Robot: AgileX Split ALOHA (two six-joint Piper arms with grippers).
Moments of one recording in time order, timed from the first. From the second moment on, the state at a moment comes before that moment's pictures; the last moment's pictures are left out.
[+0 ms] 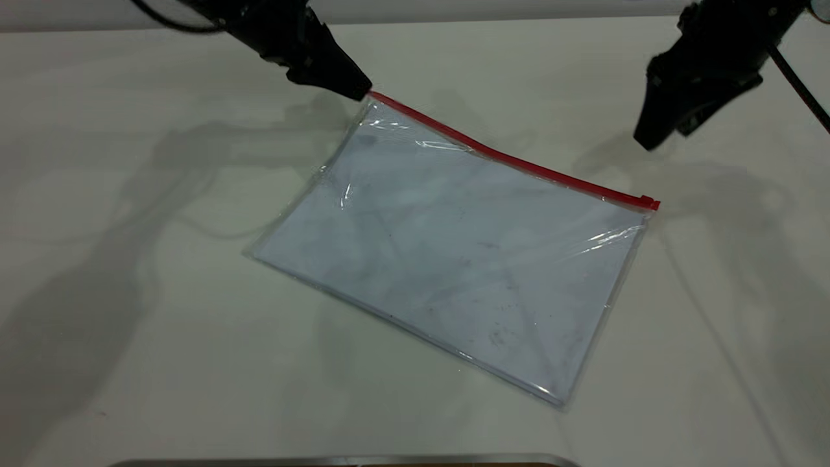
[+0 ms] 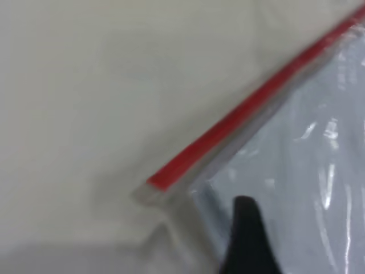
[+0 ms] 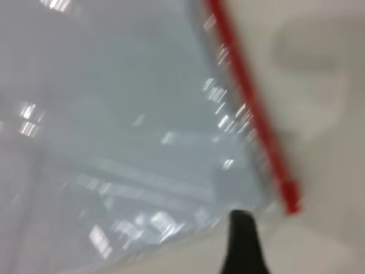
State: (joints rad) left arm -0.17 2.58 -1.90 -0.98 0.80 1.50; right arm 0.11 2.23 -1.40 0.40 0.66 -0.75
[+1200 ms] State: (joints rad) left arm -0.17 1.45 -1.90 -0.09 1.17 0.23; right arm 0.11 1.36 -1.82 0.41 1.24 -0.54
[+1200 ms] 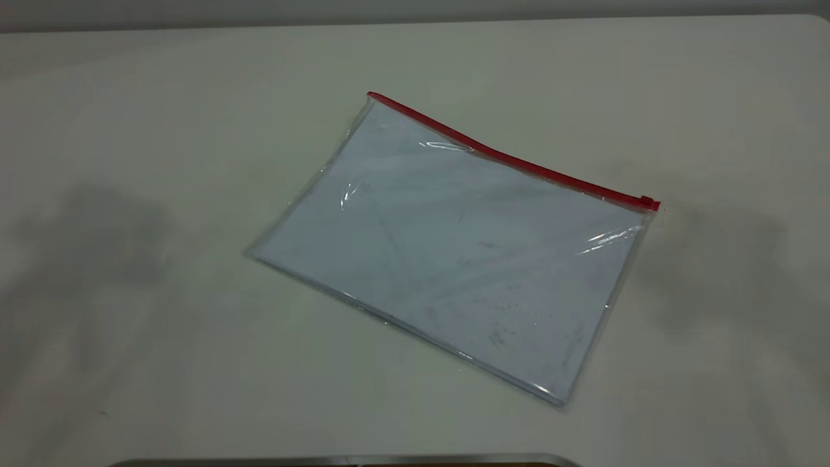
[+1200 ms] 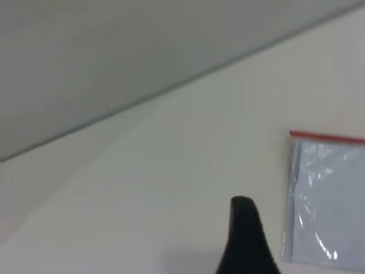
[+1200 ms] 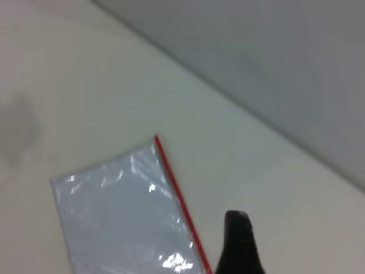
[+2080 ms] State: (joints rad) left arm -0.17 0.31 -0.91 -0.05 1.17 0.08; right arm 0.11 0.25 -0.91 0.39 1.24 -0.39
